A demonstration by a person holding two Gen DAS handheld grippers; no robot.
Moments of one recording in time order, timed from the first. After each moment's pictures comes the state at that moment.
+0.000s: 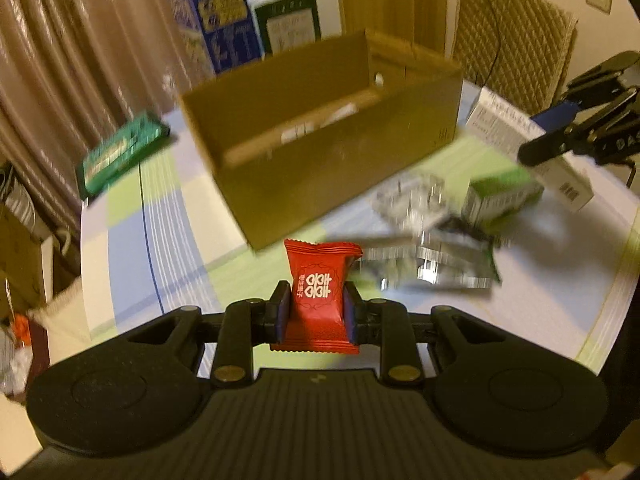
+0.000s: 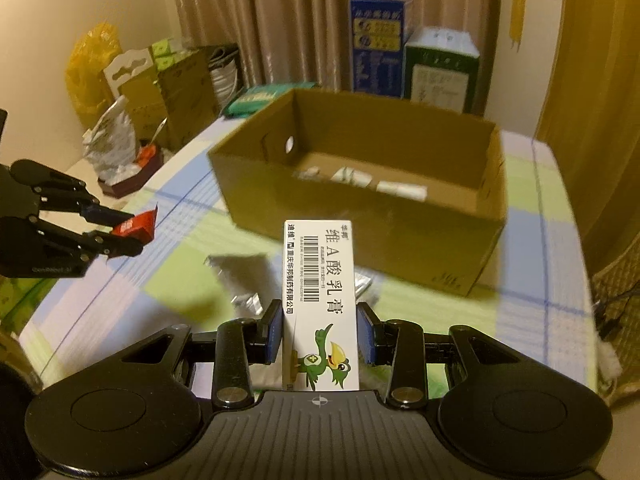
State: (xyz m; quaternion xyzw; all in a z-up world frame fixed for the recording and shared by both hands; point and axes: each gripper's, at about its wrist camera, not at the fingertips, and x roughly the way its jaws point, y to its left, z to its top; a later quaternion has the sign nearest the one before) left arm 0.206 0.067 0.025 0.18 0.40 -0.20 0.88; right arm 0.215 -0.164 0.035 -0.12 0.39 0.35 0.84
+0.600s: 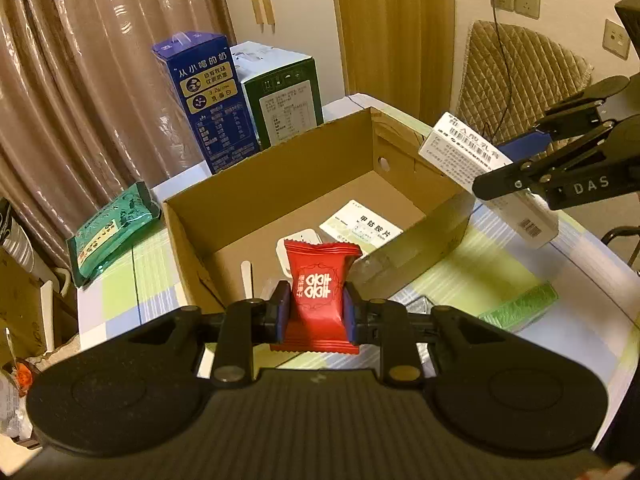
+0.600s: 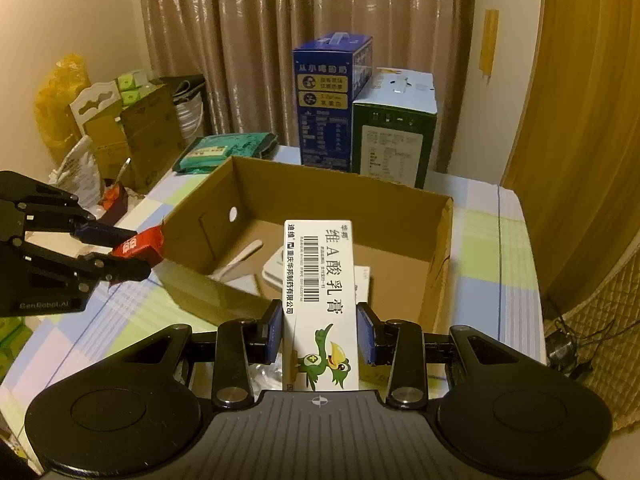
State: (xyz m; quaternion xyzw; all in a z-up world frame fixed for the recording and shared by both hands) left arm 0.292 0.000 0.076 0.17 0.37 -0.20 0.89; right arm 0.306 -0.157 0.079 -0.11 0.36 0.32 0.87
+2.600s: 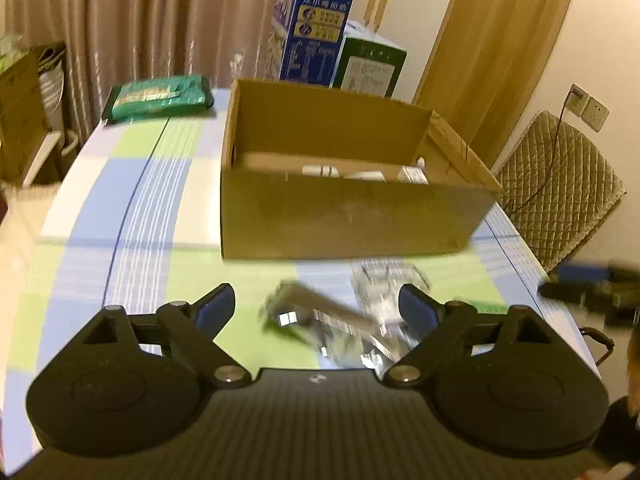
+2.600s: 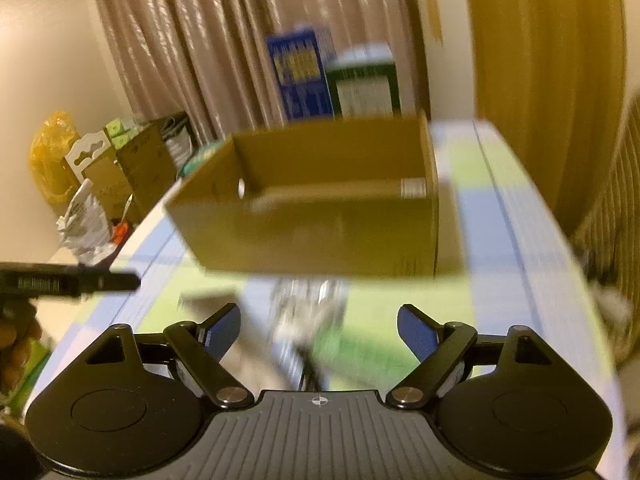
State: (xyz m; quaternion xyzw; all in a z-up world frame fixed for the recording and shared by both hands) left arm 0.199 0.065 0.010 -0.07 0.39 -0.11 0.91; right arm 0.196 -0.224 0.004 0.01 0.37 0.30 0.88
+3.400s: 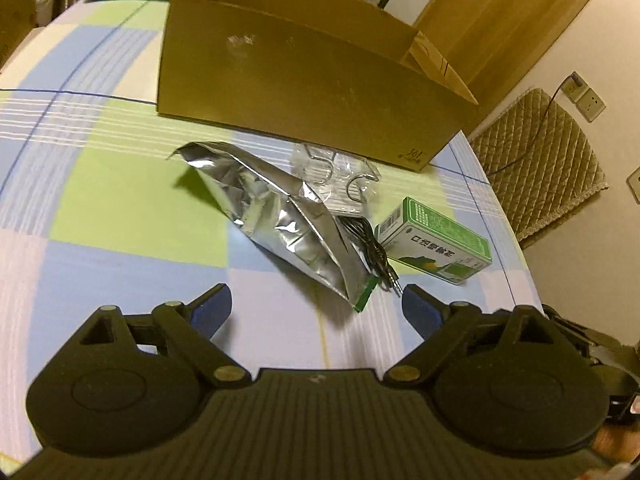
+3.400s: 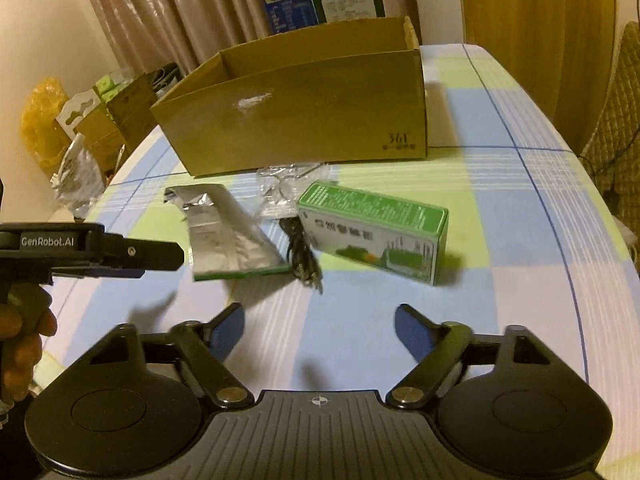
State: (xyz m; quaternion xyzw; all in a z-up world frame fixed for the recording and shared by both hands) left arm 0.175 0.013 -0.058 -0.15 0.47 -0.13 0.86; right arm 0.168 -0.241 -0.059 0.00 0.43 0.29 0.85
